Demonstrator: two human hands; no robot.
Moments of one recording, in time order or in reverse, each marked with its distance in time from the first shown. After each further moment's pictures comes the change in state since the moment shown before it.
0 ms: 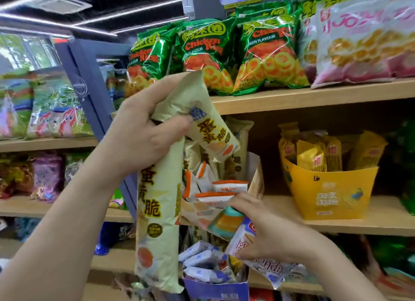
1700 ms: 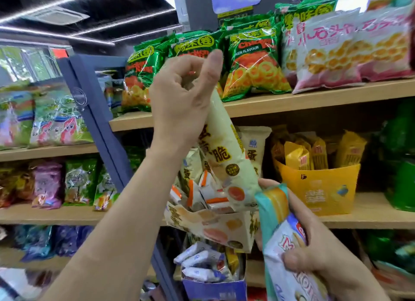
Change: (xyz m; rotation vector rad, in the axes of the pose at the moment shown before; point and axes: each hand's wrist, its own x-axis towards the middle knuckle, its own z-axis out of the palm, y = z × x) left_hand 0.044 0.039 0.058 -0.189 0.460 0.034; right_hand -0.072 0.012 -0.015 1.353 0.089 -0.266
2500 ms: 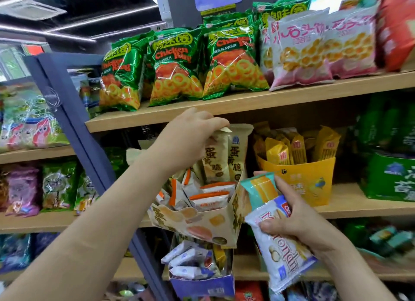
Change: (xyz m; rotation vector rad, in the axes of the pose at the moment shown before) left_hand -0.022 -0.048 0.020 0.764 -0.762 0.356; right_hand -0.003 0.011 -0.034 -0.320 0.431 0.237
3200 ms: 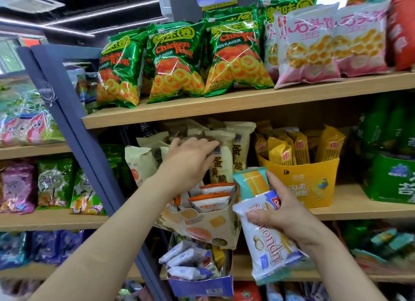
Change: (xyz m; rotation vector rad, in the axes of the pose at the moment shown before) left_hand -0.023 -0.002 0.053 -0.053 -0.275 -0.241; right_hand 0.013 -0.009 0.023 0.005 0.105 0.011
